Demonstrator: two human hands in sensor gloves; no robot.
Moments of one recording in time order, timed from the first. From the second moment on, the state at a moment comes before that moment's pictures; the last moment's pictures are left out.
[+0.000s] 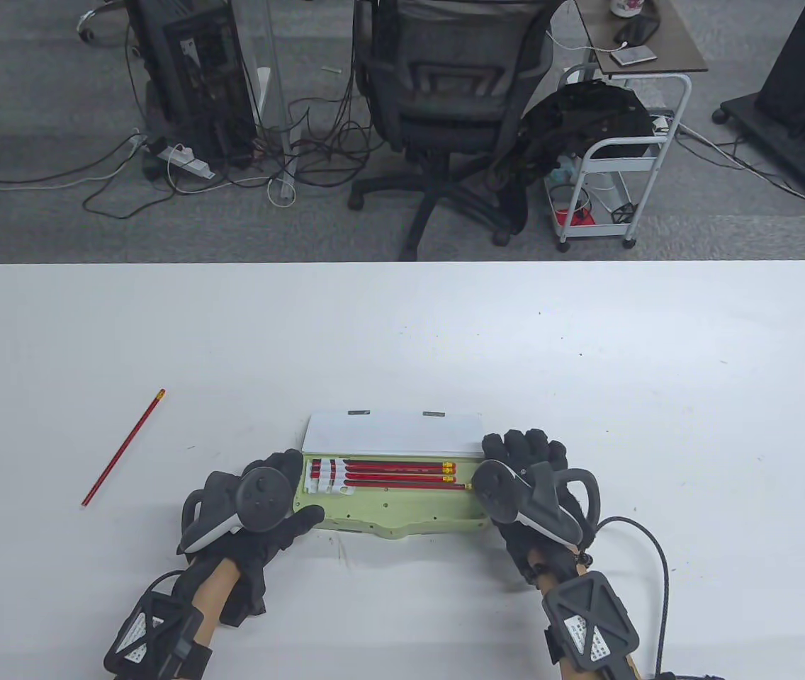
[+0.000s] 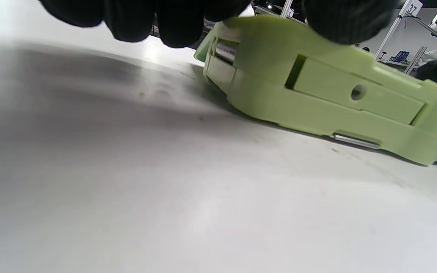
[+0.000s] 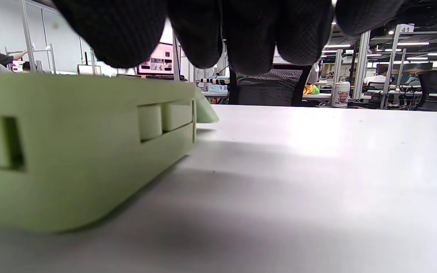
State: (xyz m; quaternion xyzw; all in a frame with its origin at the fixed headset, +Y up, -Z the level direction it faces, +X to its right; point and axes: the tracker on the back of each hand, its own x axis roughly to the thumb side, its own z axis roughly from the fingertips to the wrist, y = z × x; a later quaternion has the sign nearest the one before) left_hand -0.222 -0.744 -0.301 -0.12 -0.16 0.11 0.97; right_hand 0.110 -0.721 -0.310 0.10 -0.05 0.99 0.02
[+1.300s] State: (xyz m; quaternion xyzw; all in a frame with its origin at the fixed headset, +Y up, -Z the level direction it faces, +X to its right) left_hand -0.221 -0.745 -0.301 -0.12 -0.15 0.11 0.97; right_hand 0.109 -0.727 -0.327 0.10 0.03 0.99 0.05
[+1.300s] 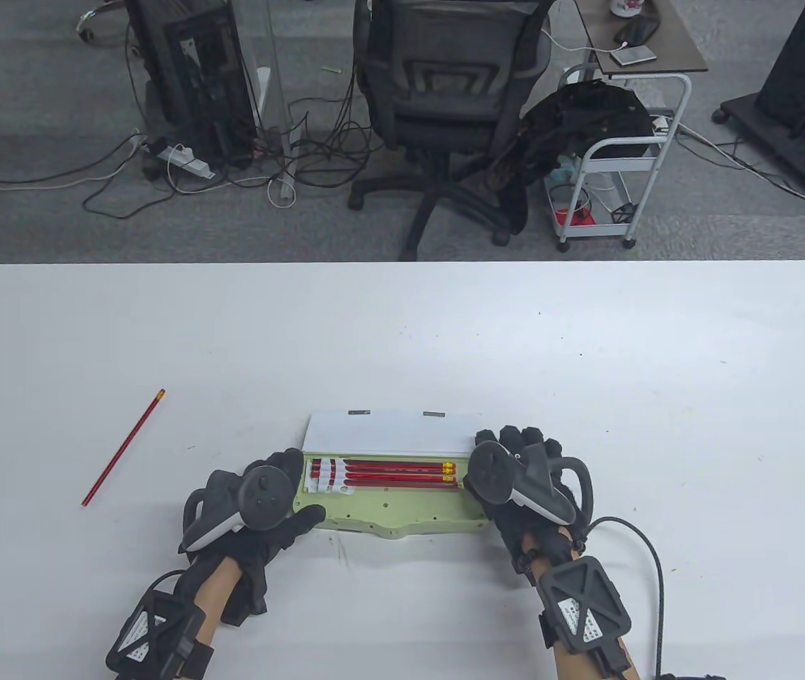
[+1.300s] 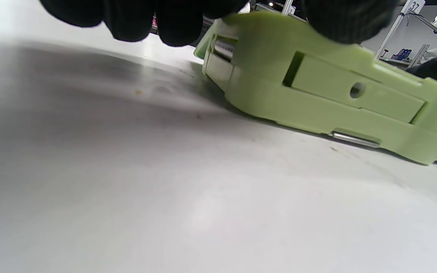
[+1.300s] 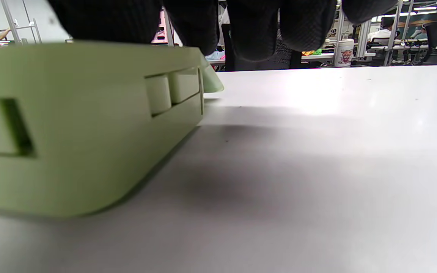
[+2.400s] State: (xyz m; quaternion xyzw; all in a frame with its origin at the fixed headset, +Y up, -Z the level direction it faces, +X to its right) left_hand -0.221 -0.744 -0.303 -0.13 -0.15 0.11 0.97; right_hand 0.106 -0.727 -0.313 0.17 0.17 0.97 0.06
